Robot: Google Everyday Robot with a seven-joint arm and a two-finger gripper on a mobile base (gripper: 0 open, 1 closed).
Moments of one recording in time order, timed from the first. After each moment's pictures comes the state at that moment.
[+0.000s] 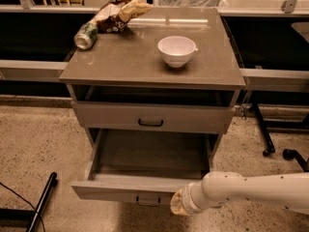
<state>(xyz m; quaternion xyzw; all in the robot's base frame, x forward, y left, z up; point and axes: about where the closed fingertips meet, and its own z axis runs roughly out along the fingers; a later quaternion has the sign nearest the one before) 0.411 -0.083 0.421 -0.69 0.68 0.14 0.22</state>
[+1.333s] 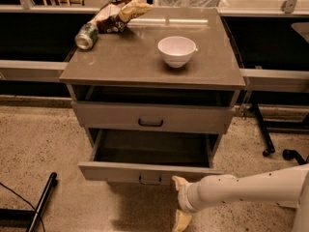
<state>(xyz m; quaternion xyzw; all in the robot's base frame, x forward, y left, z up) 0.425 -0.075 0.405 -0.67 0.69 0.11 0.23</state>
